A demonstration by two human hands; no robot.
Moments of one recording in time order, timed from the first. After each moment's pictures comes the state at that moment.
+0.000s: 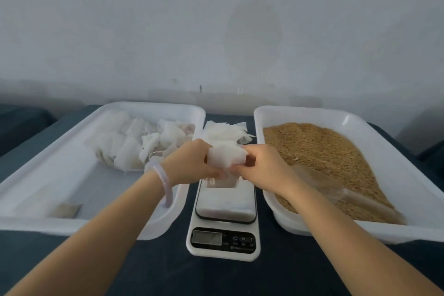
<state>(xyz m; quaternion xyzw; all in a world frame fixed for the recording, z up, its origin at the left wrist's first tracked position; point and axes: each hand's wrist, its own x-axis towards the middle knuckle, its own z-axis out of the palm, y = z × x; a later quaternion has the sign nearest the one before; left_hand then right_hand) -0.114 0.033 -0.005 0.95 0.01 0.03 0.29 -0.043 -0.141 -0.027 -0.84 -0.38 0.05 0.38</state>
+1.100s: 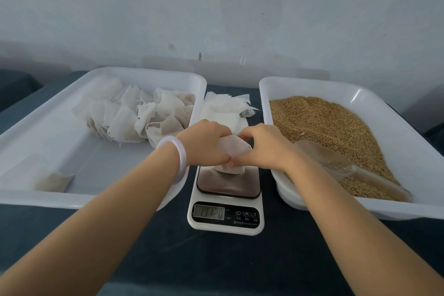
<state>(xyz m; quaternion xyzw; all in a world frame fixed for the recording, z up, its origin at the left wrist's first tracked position) -0.097 0.024 -0.035 0.98 -0.03 0.00 0.18 -0.036 -0.128 -0.035 -0.91 -0.37 0.08 0.20</state>
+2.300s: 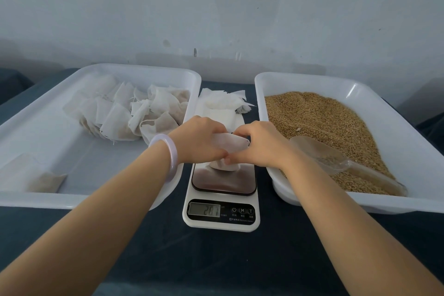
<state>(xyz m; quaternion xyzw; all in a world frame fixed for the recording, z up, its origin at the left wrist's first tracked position) -0.101 0.023 -0.030 0.97 -0.02 0.01 0.22 -0.034 -0.132 -0.039 -0.89 -0.37 0.10 0.24</state>
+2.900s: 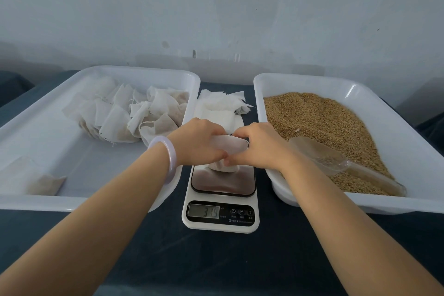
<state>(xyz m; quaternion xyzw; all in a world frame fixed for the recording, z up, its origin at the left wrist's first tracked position) -0.104 0.022 -0.029 0.98 -0.01 0.00 0.22 -0.032 -0.132 -0.042 -0.89 -0.38 0.08 0.23</state>
